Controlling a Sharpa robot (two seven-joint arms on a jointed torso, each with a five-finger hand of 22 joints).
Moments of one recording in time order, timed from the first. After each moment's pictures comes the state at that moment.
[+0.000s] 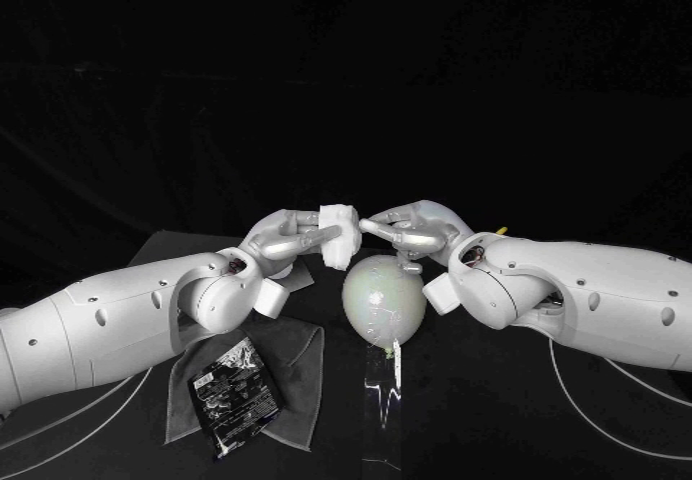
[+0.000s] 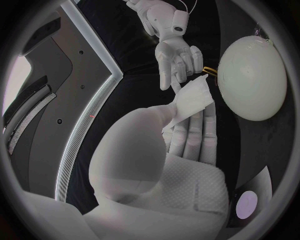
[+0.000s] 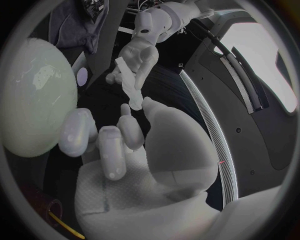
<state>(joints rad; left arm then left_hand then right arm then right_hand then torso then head) 1.26 -0.71 -0.13 1.40 -0.07 -0.06 0.39 1.52 -0.04 0.62 0.10 0.05 0.89 0.15 0.22 0.21 1.29 0.10 0.14 0.07 1.06 0.07 0.35 0.35 0.16 0.70 0.19 0.73 0.35 1.35 -0.80 -0.16 1.64 -0.32 -0.47 0.11 1.25 -0.12 0.32 0.27 0.05 0.89 0.15 0.19 0.54 1.34 0.07 1.27 1.26 1.47 0.01 1.54 1.31 0.08 1.37 0.11 1.15 1.31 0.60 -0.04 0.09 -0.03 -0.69</state>
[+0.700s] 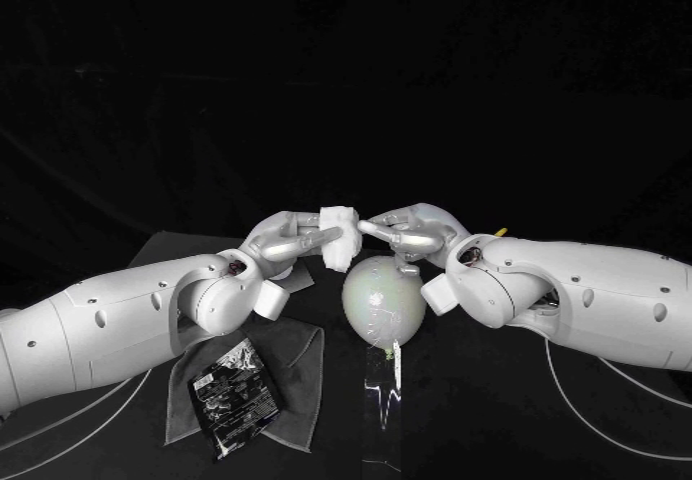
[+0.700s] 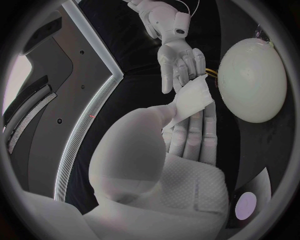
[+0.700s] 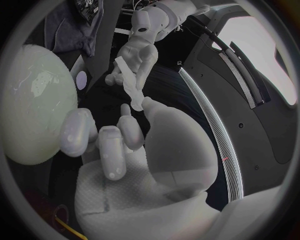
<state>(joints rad) 1.26 -0.71 -0.13 1.40 -0.07 -0.05 0.39 1.51 -0.05 0.62 0.09 0.05 0.89 0.15 0.22 0.21 1.29 0.10 0.14 0.07 1.05 0.07 0.36 0.36 0.15 0.70 0.19 0.74 0.36 1.34 -0.78 -0.16 1.62 -0.28 -0.44 0.12 1.26 -0.12 0.31 0.27 0.05 0.89 0.15 0.19 0.54 1.34 0.07 1.27 1.27 1.47 0.01 1.54 1.31 0.08 1.37 0.11 1.15 1.31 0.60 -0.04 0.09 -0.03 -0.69</state>
